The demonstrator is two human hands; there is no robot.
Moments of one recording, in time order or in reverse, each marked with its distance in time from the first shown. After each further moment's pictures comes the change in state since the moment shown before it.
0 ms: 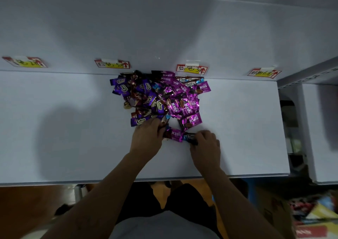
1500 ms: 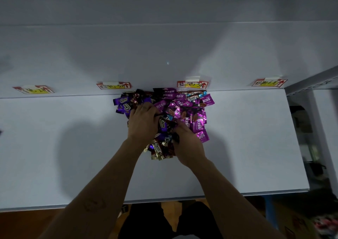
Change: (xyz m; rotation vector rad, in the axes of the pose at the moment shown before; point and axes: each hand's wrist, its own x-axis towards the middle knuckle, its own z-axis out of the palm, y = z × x) left_hand 0.088 -0.012 -0.035 0.233 0.083 0.068; right_hand 0.058 -0.073 -0.026 0.336 -0.189 -0.125
